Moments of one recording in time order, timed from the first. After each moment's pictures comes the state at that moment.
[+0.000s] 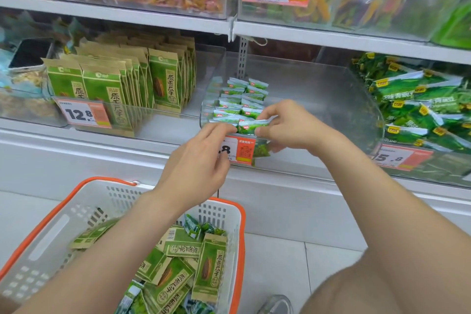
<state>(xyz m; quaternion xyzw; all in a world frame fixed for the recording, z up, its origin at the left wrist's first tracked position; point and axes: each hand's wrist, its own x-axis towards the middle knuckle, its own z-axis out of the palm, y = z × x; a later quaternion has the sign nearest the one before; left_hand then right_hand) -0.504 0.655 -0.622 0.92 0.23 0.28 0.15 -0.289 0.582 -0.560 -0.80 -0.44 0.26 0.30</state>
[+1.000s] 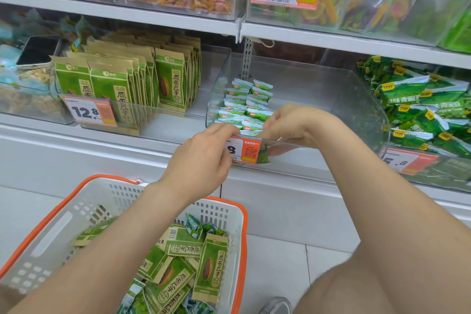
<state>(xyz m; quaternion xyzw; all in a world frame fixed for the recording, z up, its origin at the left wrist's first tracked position) -0.501 0.664 -0.617 0.92 0.25 0.26 0.15 -0.293 0.599 -0.546 -0.81 -0.34 0.40 0.28</state>
